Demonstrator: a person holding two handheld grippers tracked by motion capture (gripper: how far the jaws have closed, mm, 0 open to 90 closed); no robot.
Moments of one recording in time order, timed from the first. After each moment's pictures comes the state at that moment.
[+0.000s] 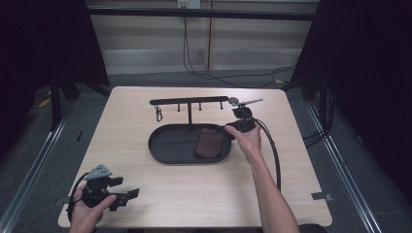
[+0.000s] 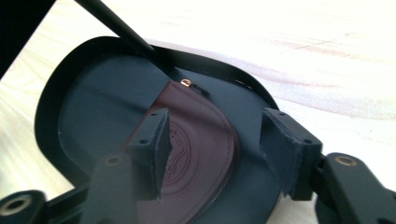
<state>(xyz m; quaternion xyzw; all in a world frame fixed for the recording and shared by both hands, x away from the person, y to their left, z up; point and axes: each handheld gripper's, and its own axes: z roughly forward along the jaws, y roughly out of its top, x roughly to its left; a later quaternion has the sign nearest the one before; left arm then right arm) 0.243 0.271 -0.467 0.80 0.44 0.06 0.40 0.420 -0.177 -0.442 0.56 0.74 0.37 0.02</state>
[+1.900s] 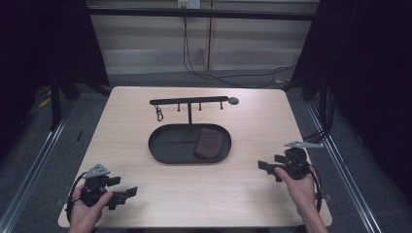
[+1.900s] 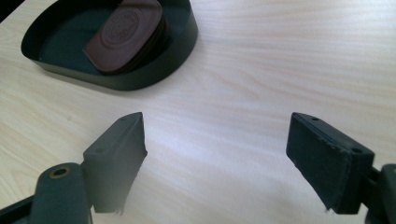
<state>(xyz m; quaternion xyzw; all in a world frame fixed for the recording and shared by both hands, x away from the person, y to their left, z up) 0.246 0.275 -0.470 0.79 0.46 0.06 0.40 0.262 -0.284 -0.445 0.56 0.72 0.39 0.12</state>
